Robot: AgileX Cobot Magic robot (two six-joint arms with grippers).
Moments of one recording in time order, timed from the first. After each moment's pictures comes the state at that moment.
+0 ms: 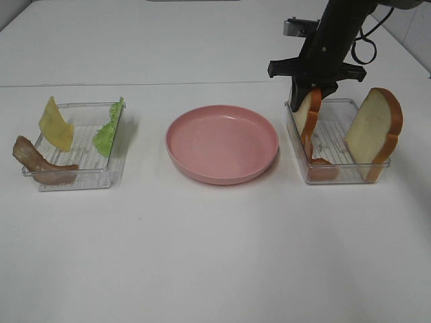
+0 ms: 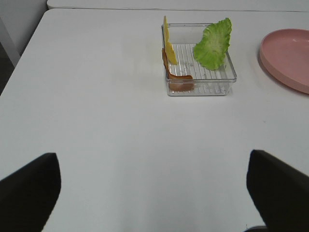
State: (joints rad) left arm 0.07 -0.01 -0.51 -0.06 1.08 0.00; right arm 0.19 2.37 -2.07 0.15 1.23 0.04
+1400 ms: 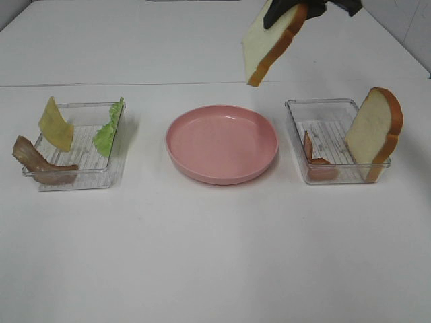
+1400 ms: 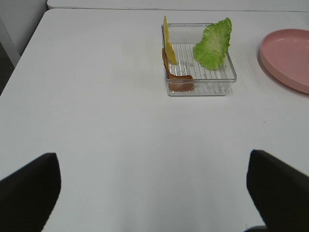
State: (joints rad) left arm 0.07 -0.01 -0.51 -0.06 1.08 0.00; right arm 0.22 2.10 -2.05 0.47 1.23 0.06
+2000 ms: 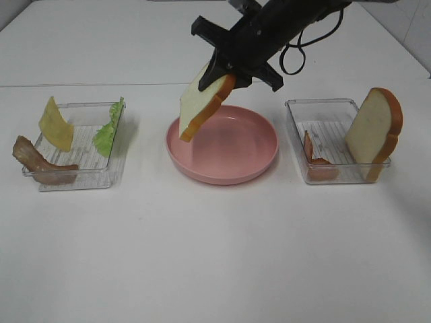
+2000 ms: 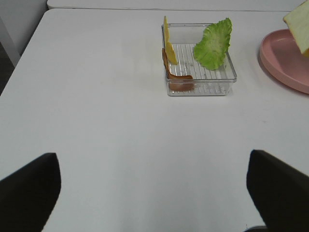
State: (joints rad) left arm 0.07 -0.01 -0.51 -0.06 1.08 0.00; right arm 0.34 2.23 -1.83 0.71 0.95 -0.02
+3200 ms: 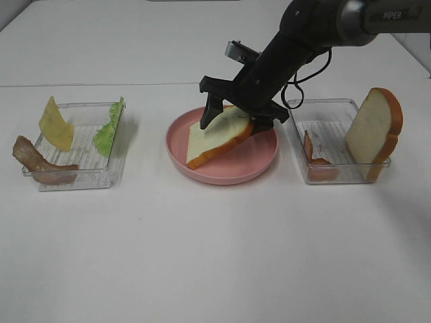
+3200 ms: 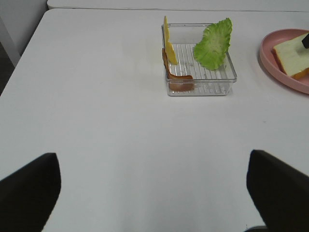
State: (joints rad) left arm 0.07 -0.01 -0.51 -0.06 1.08 0.00; right arm 0.34 2.35 -1.83 0.55 0.92 -0.04
